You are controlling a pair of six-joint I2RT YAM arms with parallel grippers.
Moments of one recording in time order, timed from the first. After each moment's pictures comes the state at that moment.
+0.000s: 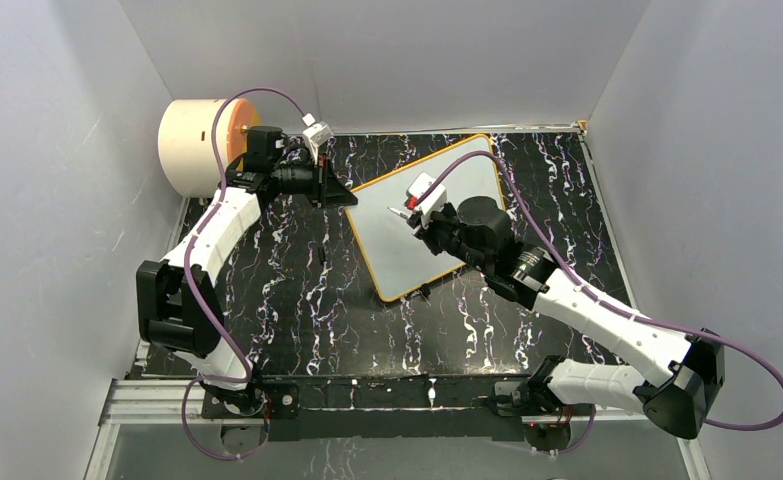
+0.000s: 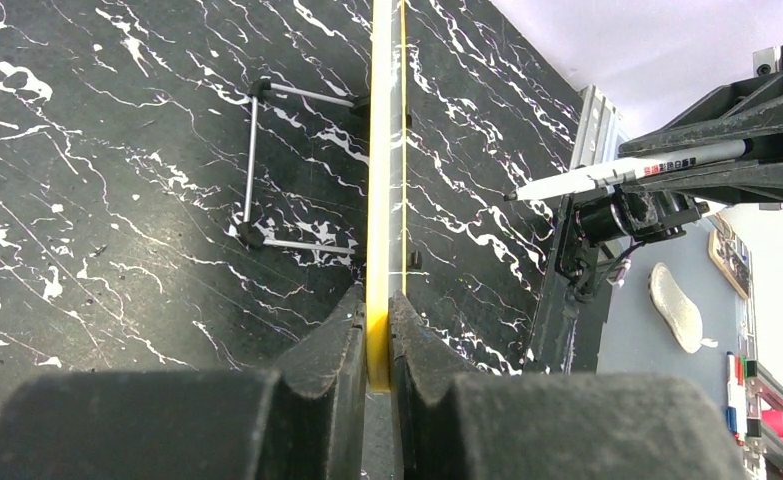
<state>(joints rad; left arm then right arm) -0.21 1.60 1.32 -0.37 1.03 0.00 0.89 1.11 1.00 -0.15 0.07 -0.27</state>
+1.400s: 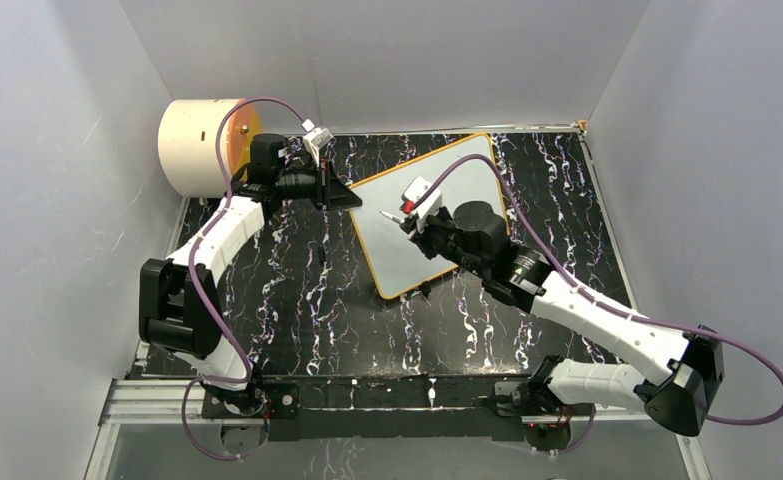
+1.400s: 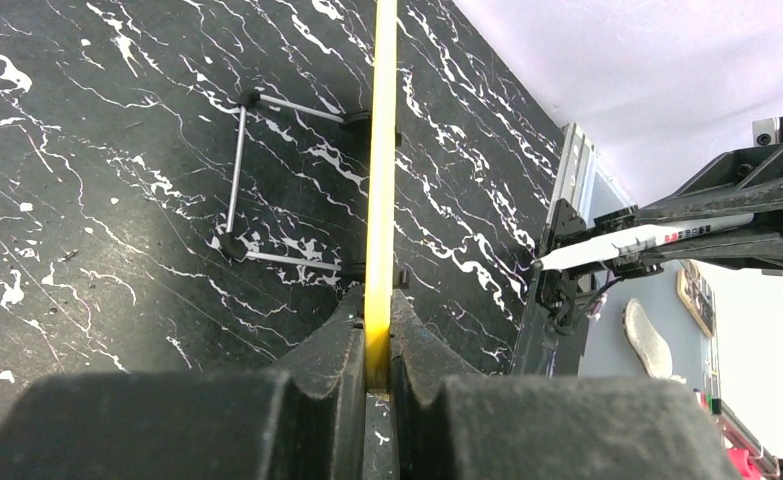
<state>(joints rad) -0.22 1.59 1.22 -0.16 1.01 -0.19 0.92 1.11 0.99 -0.11 0.07 -0.24</state>
